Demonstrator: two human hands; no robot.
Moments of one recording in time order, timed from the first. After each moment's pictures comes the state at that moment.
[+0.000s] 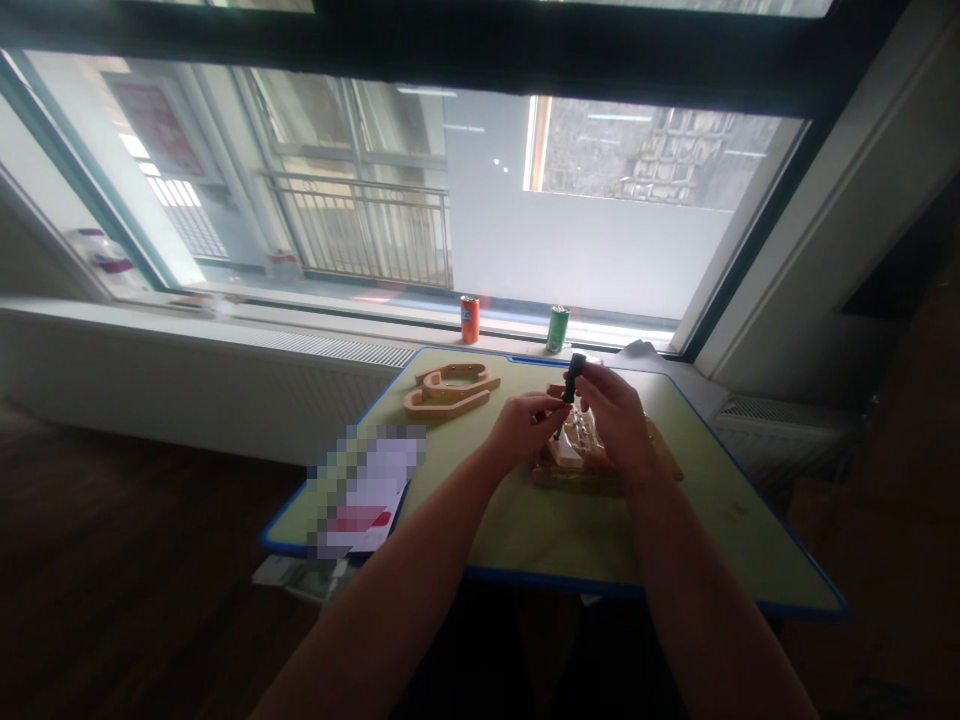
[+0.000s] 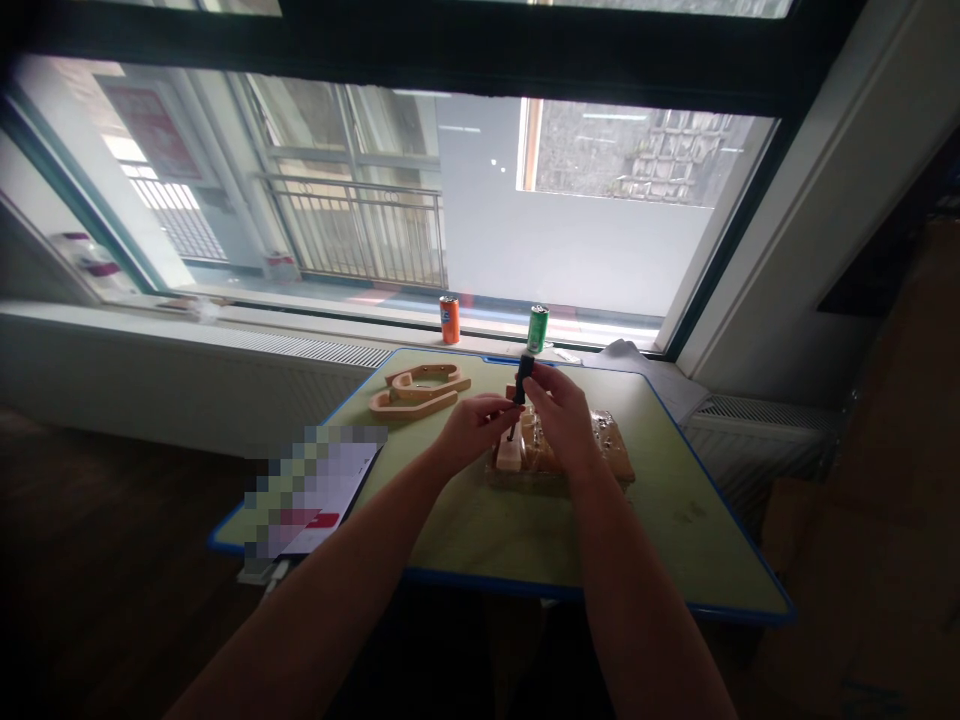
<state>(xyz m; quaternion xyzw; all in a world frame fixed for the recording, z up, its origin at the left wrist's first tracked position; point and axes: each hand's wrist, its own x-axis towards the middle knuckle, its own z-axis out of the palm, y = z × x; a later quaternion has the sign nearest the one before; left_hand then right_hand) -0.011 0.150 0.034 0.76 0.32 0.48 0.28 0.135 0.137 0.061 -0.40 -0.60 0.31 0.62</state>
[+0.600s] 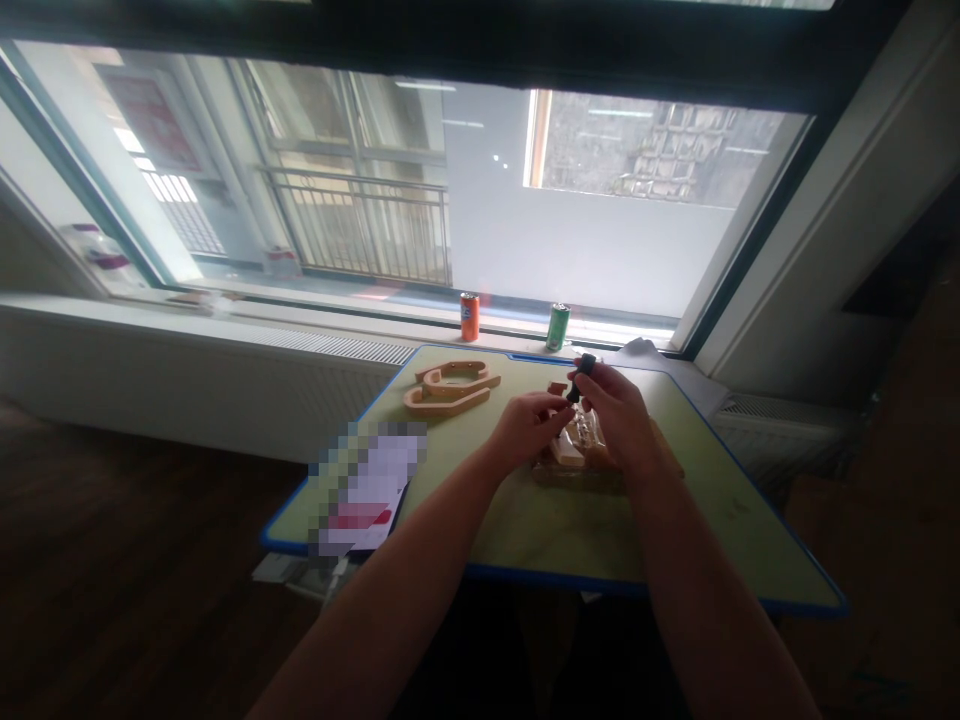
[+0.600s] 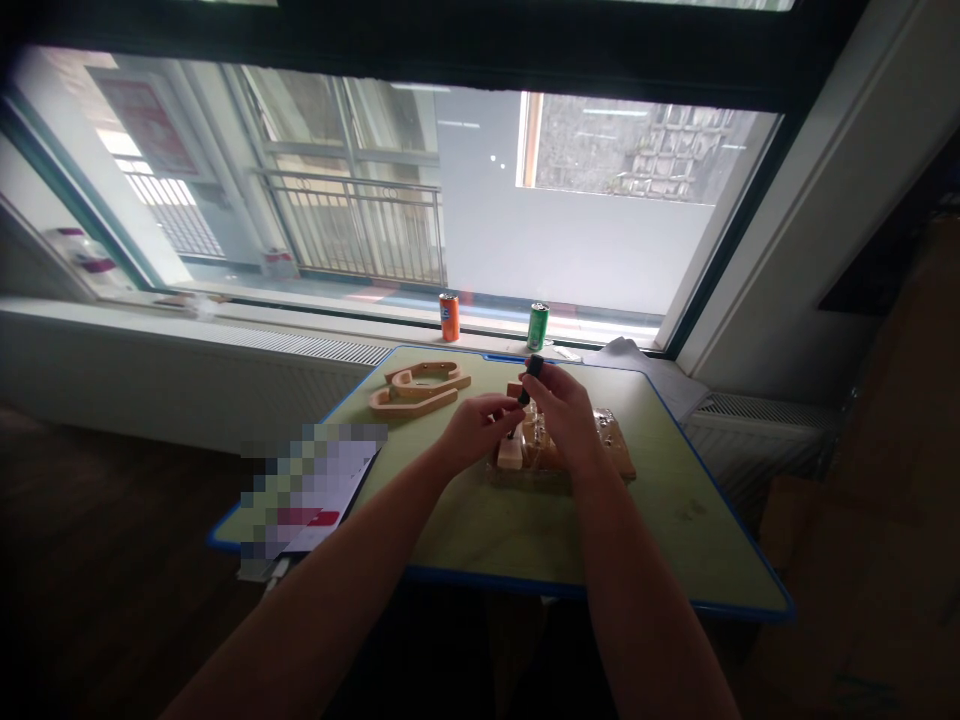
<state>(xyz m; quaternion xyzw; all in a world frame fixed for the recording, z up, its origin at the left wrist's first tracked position) -0.010 0.149 0.032 0.77 0.31 0.48 0.29 0.134 0.139 0.061 -0.40 -0.57 0.36 0.62</state>
